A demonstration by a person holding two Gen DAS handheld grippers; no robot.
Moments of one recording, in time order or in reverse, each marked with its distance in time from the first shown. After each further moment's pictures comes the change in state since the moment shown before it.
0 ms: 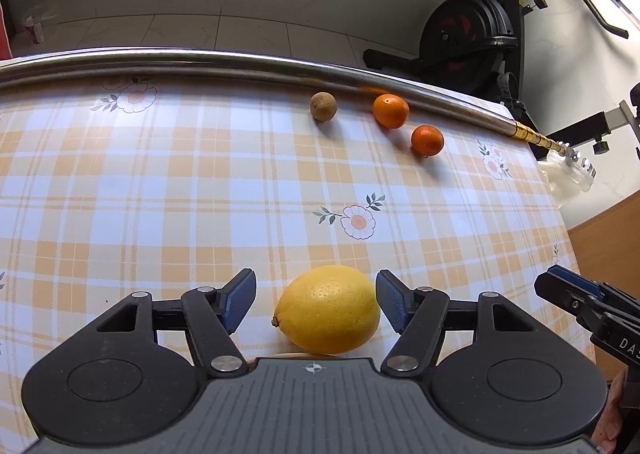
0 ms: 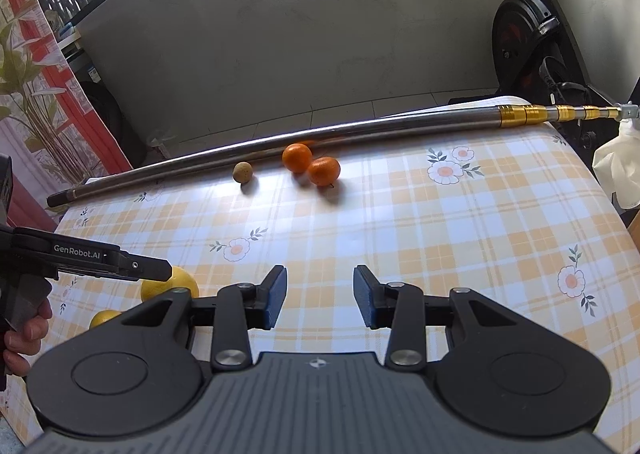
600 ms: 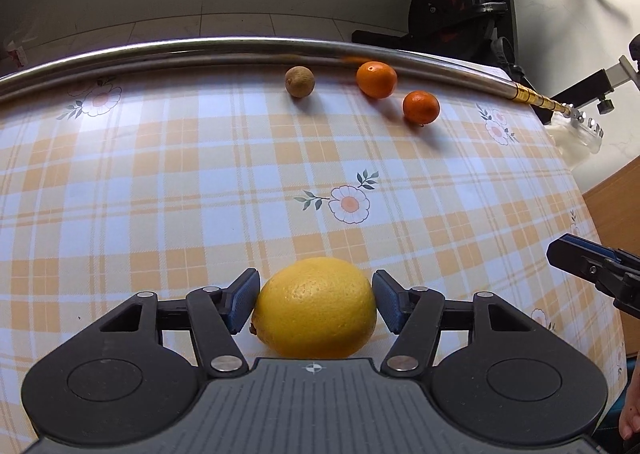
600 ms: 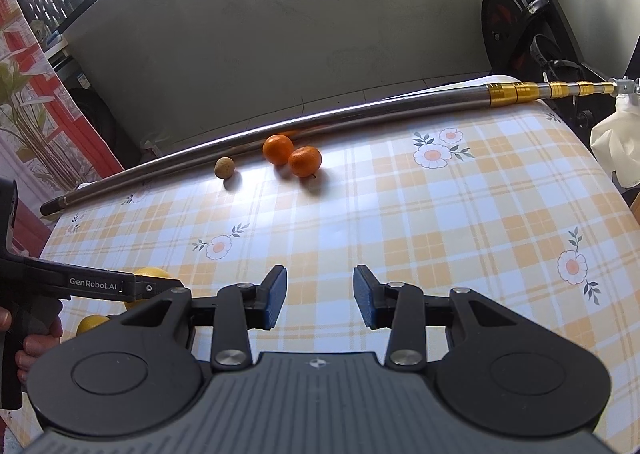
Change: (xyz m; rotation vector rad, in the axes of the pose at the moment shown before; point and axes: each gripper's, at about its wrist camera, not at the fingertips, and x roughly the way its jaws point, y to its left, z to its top) left arm 0.031 -0.018 -0.004 0.099 0.025 0.033; right arm 0.012 -0.016 -0.001 0.046 0.022 -0.002
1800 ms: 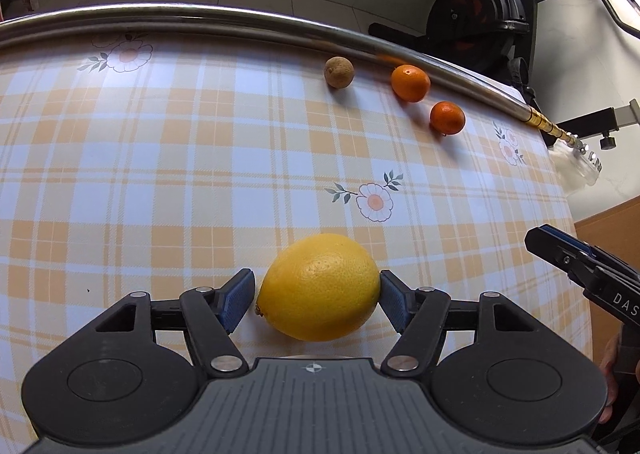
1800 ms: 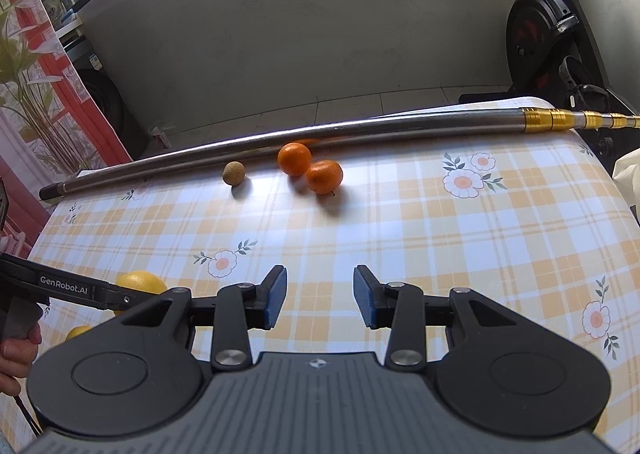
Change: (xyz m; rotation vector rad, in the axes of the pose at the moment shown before) left arm -0.001 0.033 0.002 -0.141 0.050 -0.066; right arm 0.029 0.013 0.020 -0.079 0.010 0.015
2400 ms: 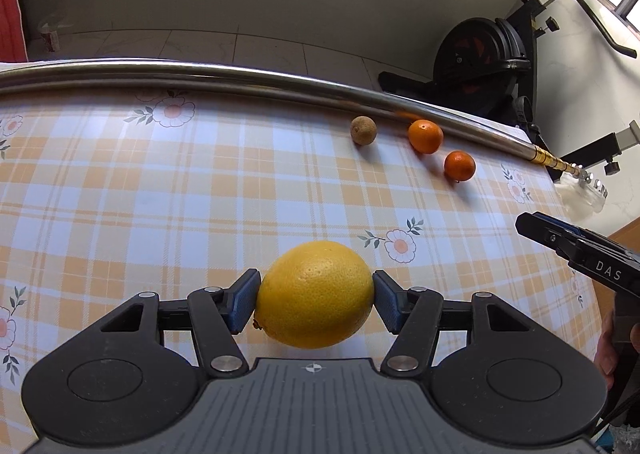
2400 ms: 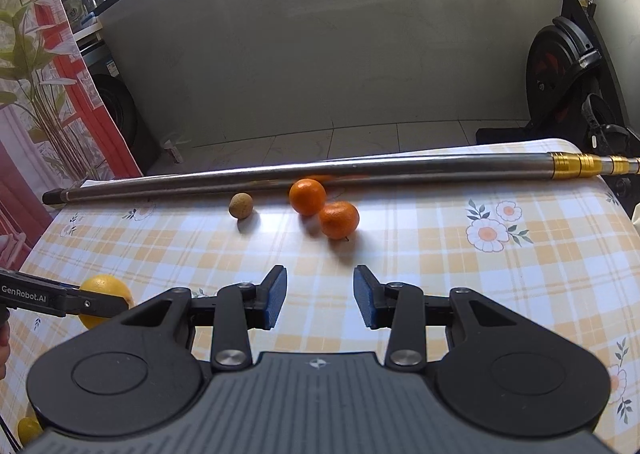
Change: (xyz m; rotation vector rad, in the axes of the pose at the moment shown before) left arm -0.036 0.018 -0.001 0.009 -0.164 0.054; right arm 0.026 0.005 0.019 -0.082 -0.099 0.025
